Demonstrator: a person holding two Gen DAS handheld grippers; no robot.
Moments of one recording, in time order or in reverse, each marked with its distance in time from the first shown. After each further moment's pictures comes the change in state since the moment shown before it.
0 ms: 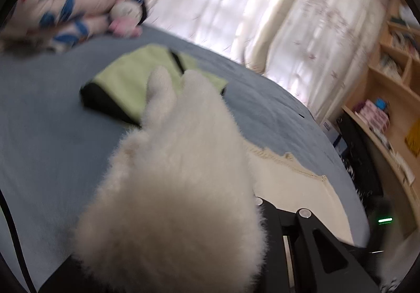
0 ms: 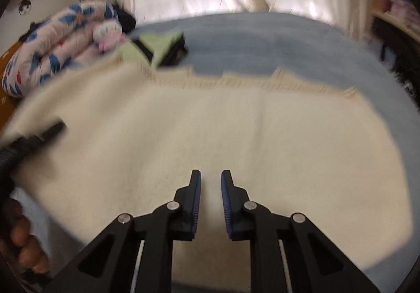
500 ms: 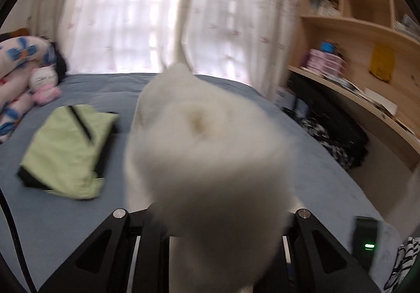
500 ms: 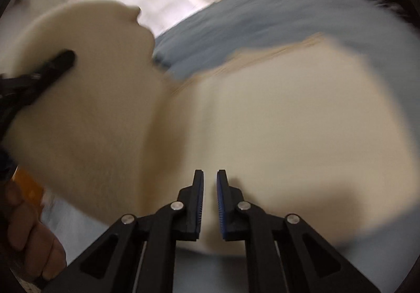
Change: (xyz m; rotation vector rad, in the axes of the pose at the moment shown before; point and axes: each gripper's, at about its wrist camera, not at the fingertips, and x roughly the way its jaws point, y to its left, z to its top) left arm 0.023 -0.235 -0.003 0.386 0.005 -0.148; right arm -0.092 -0.137 -0.038 0.363 -0.116 0.098
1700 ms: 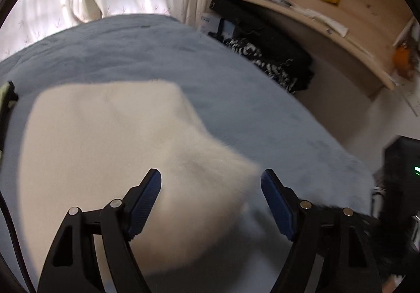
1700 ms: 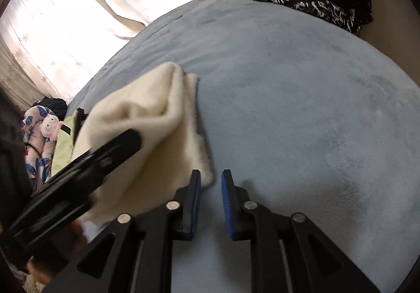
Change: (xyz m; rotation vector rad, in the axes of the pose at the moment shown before) left arm 0.048 -0.140 -0.065 0.162 0.348 -0.301; right arm -0.095 -0.127 -0.015 0.199 -0.062 -0.187
